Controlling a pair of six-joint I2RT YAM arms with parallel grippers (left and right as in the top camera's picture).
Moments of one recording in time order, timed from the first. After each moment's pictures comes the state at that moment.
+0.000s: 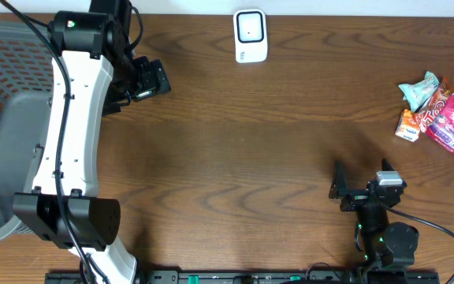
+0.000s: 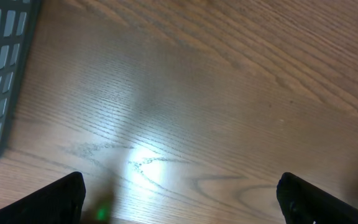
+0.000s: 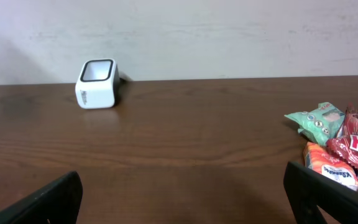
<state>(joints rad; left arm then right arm) -0.09 1.86 2.05 -1.60 0.07 -0.44 -0.01 0.02 0.01 -0.07 -0.07 0.04</state>
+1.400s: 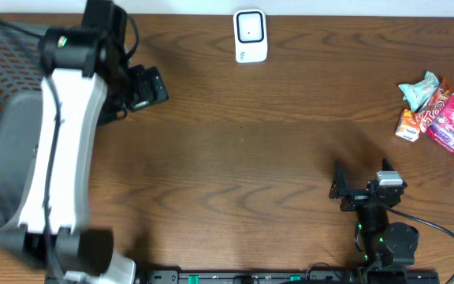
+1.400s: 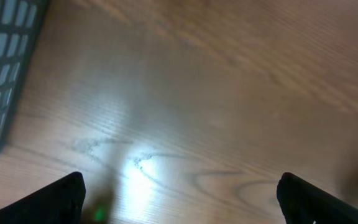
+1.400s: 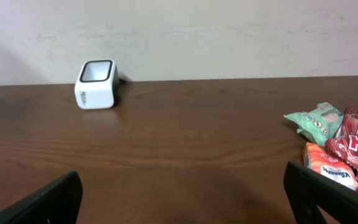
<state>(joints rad) -0.09 1.68 1.89 -1.53 0.07 -0.45 -0.01 0.02 0.01 -0.07 -0.07 0.04</state>
